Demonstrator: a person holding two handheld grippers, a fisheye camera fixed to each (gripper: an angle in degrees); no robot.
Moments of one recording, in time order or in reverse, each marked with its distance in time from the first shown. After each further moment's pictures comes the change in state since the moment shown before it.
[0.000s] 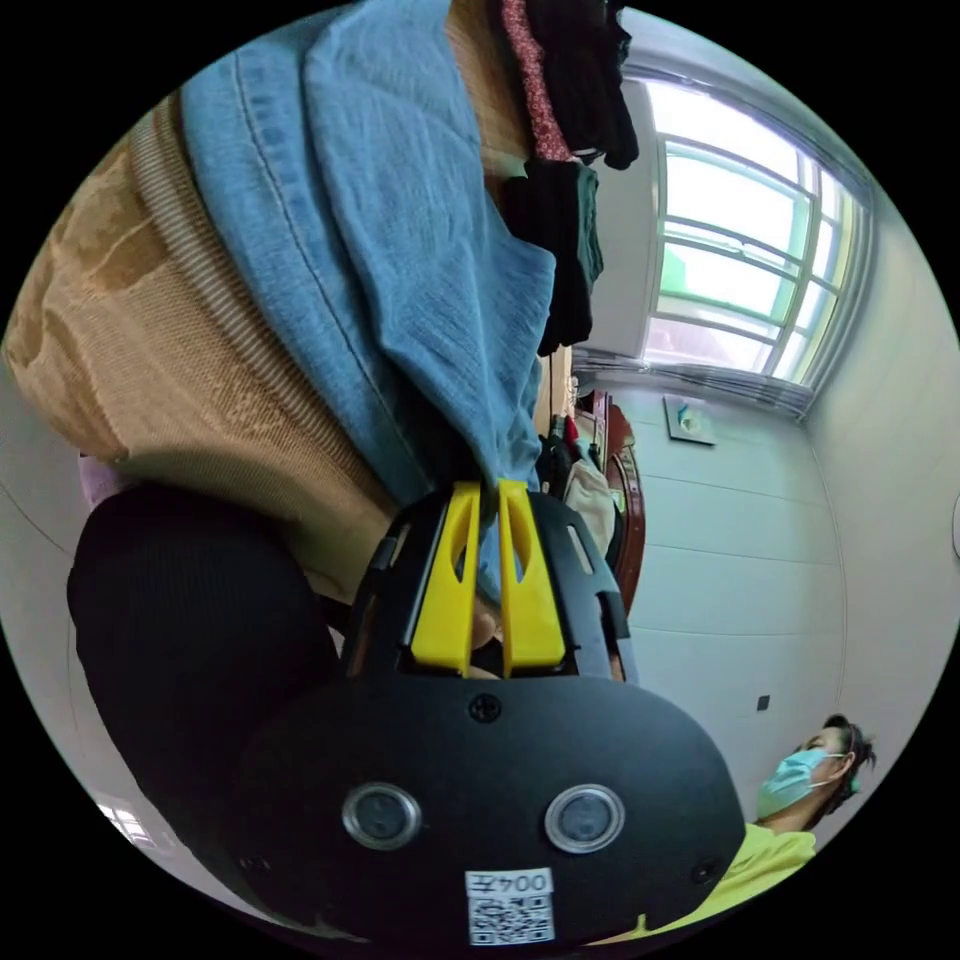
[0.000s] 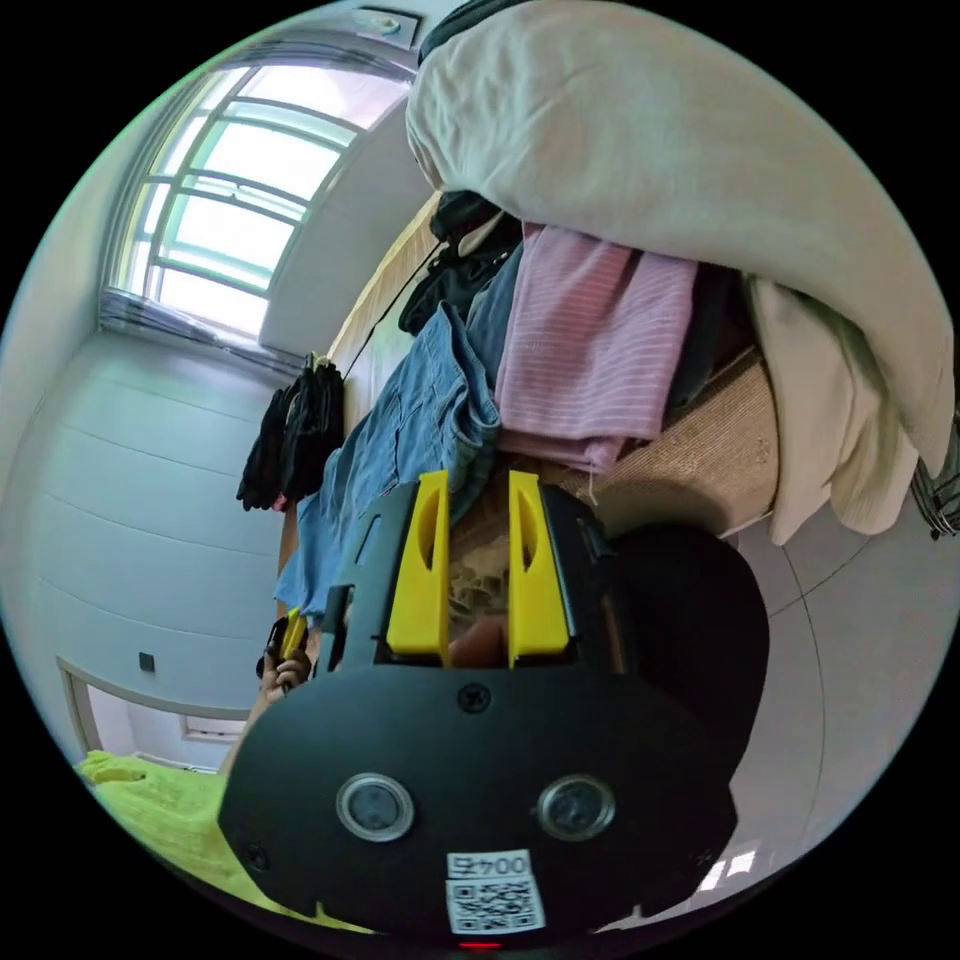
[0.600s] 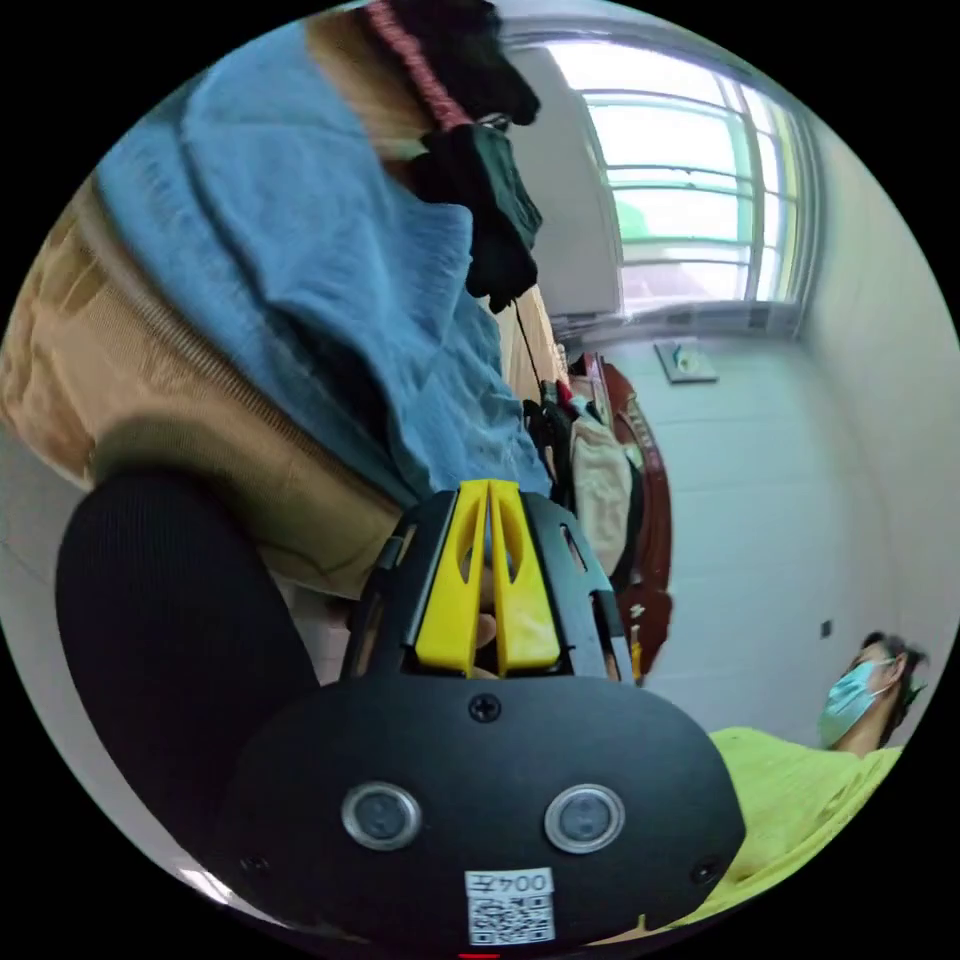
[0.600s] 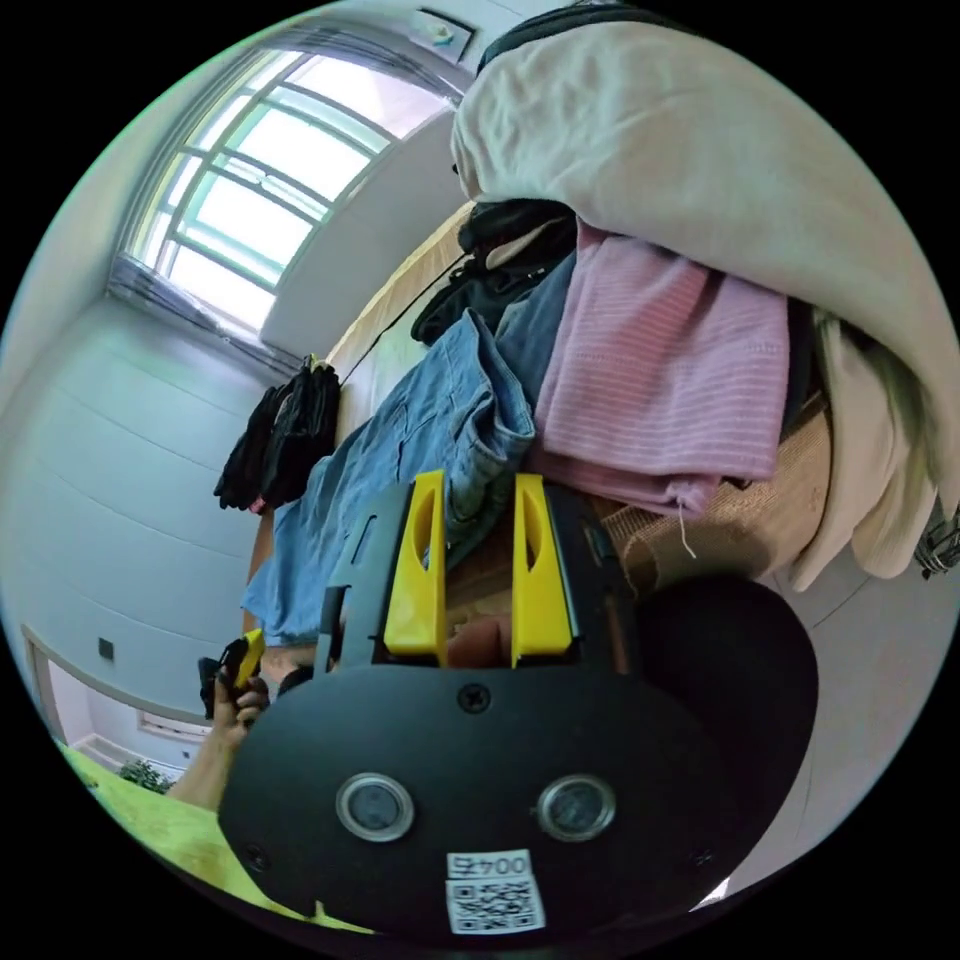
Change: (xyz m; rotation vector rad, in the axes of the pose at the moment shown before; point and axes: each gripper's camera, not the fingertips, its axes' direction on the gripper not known) left arm 0.054 0.096 0.062 -0.020 -0.087 0.233; right arm -0.051 0.055 -0.006 0.116 0.043 -0.089
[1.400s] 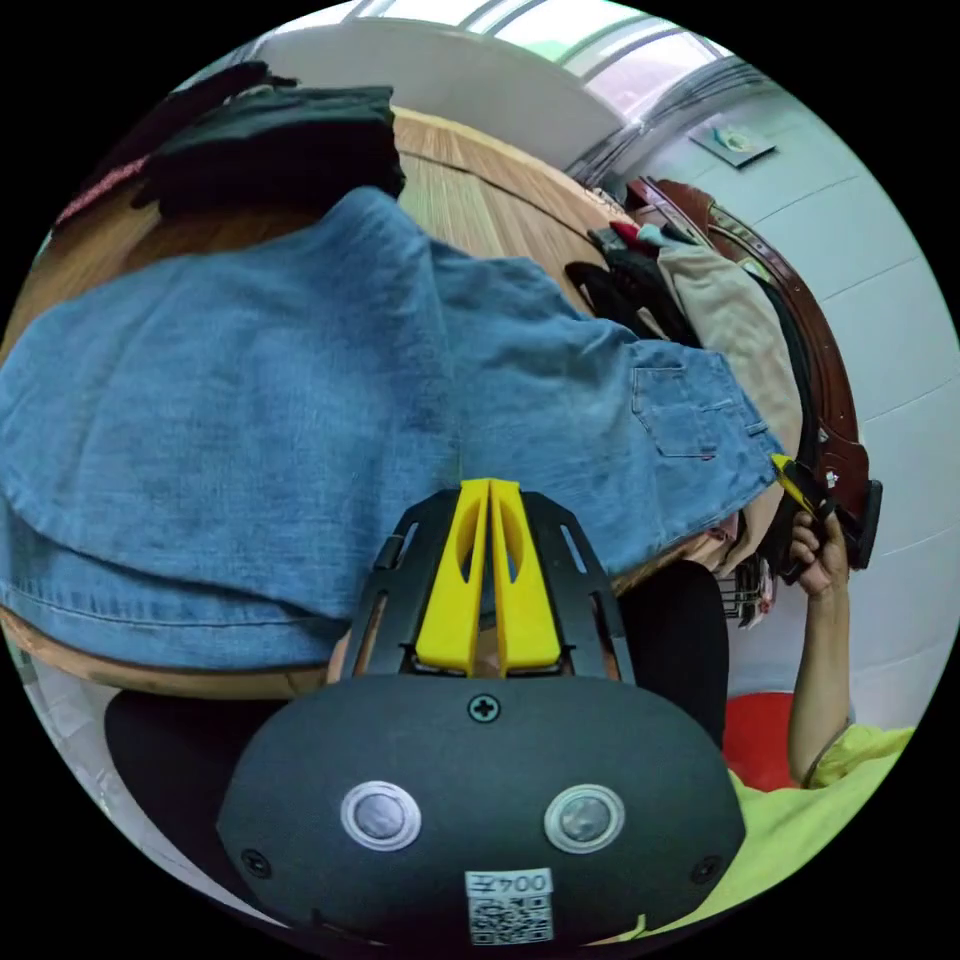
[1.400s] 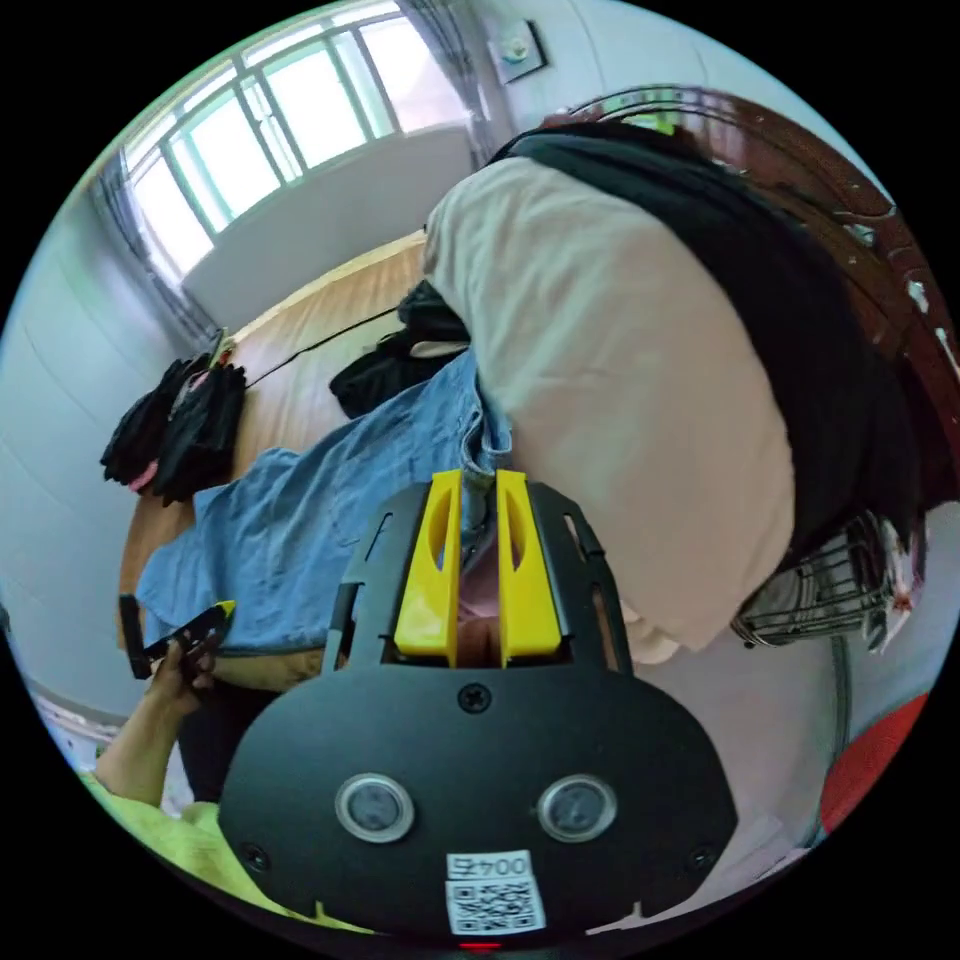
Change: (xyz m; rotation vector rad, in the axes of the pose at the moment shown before) left arm 0.124 0.016 0.225 -0.269 -0.528 0.409; right arm -0.093 -0.062 -0.116 -0.005 0.415 -0.192
